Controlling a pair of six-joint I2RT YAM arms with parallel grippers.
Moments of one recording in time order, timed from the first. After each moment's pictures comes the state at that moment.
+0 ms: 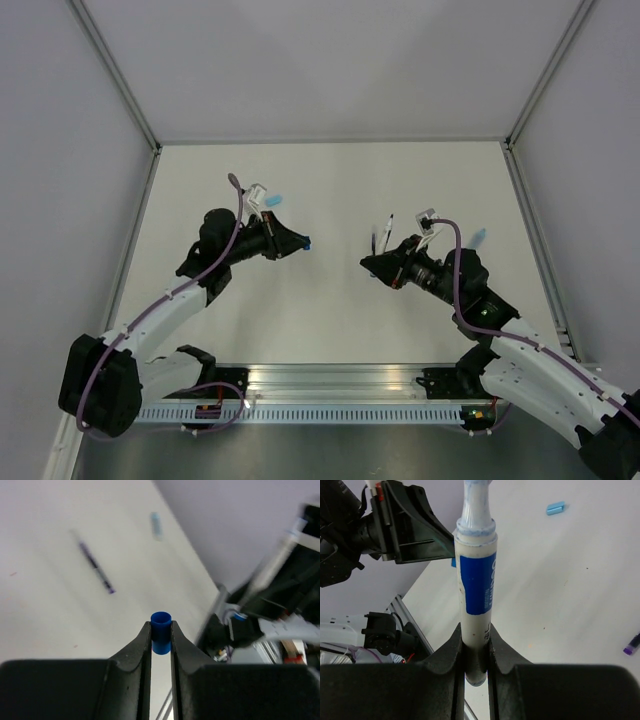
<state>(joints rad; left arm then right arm) -0.41 1.07 0.60 0.36 0.71 -0.68 0.65 0.73 0.49 0.16 -0.26 0.60</state>
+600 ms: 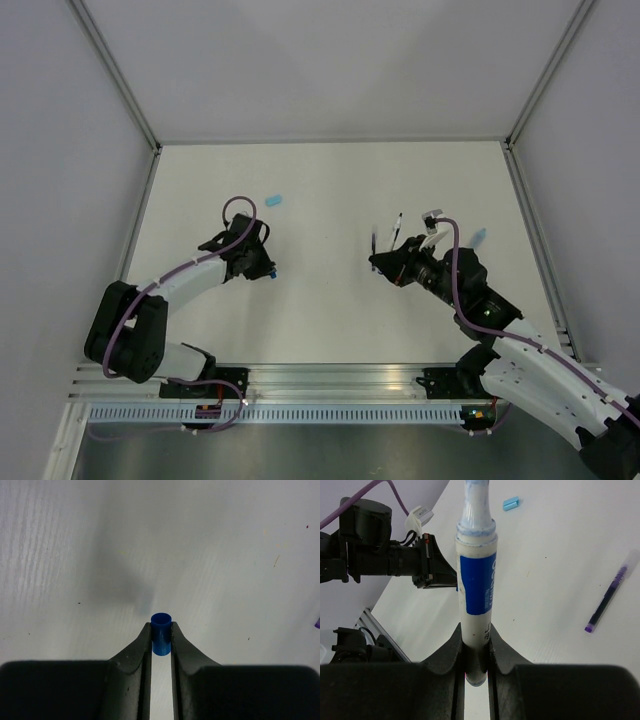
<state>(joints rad) -0.40 1.39 0.73 -0.33 -0.04 -0.78 0.65 0.72 0.51 0.03 -0.11 0.58</state>
